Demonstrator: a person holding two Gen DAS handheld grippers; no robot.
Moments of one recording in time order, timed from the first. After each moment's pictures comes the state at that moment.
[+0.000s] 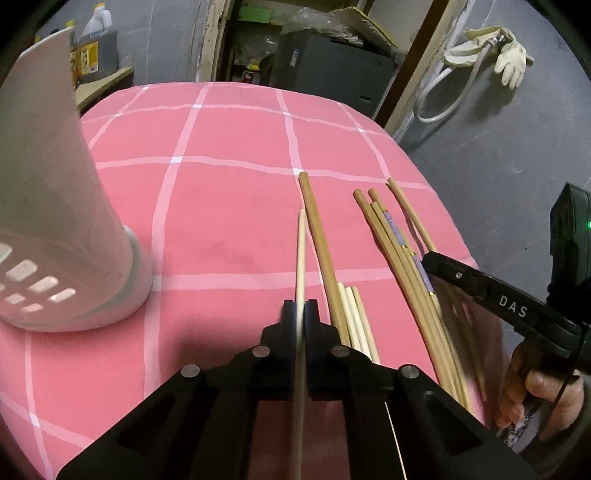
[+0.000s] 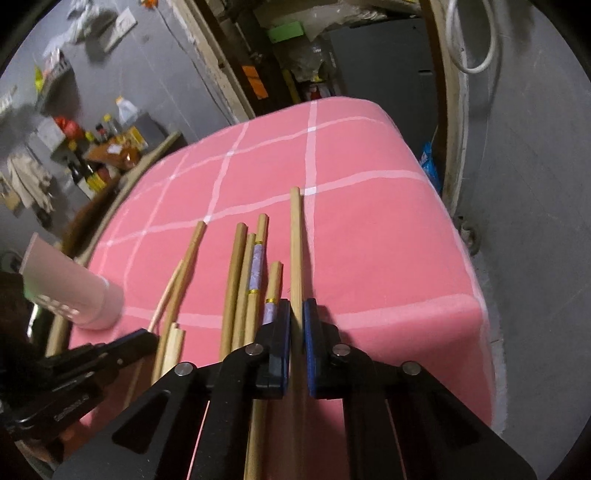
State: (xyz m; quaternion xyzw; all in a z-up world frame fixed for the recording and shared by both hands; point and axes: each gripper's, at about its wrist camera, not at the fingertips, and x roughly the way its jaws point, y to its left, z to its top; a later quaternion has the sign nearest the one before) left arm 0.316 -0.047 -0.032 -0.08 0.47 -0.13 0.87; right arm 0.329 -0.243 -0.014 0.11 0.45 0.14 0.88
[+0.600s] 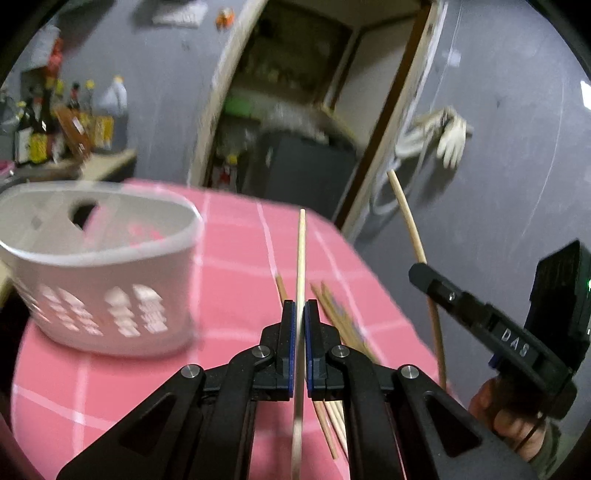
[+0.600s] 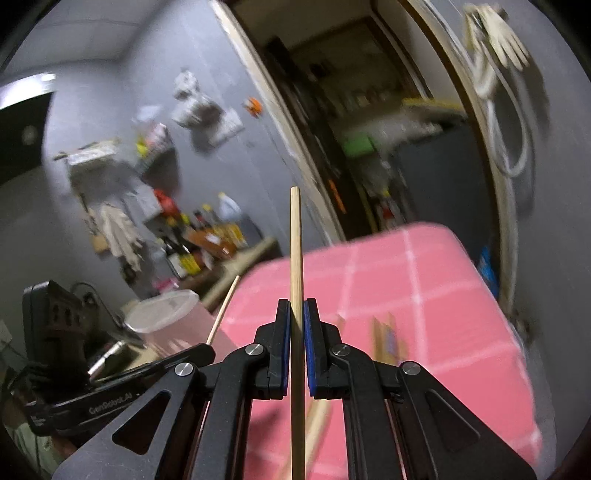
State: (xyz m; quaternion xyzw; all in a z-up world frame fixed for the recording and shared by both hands) left arm 0.231 -0.013 0.047 -0.13 0.27 -0.17 0.94; right arm 0.240 -0.194 0.064 0.15 0.19 0.25 0.94
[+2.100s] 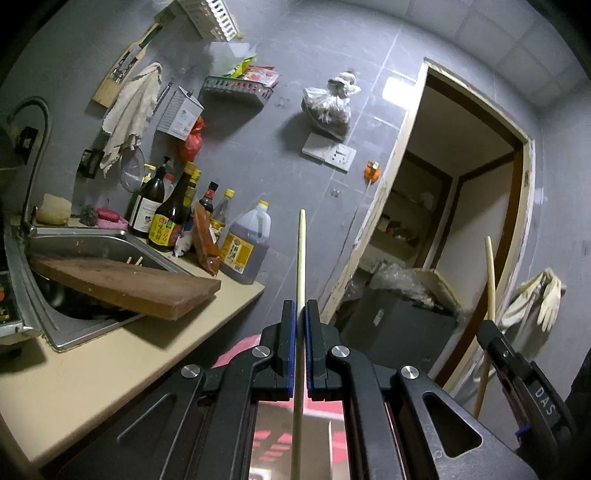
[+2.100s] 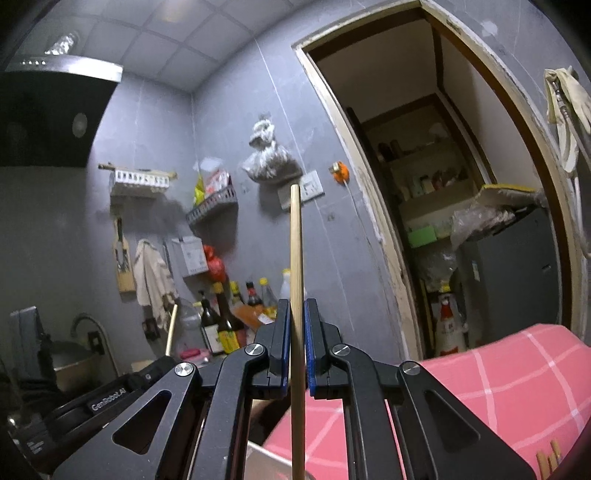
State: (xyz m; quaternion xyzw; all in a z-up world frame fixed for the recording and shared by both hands) left arm 0.262 0.187 0.068 -0.21 0.03 0.06 0.98; right arm 0.313 -0.036 0.084 0.13 0.01 0.30 0.94
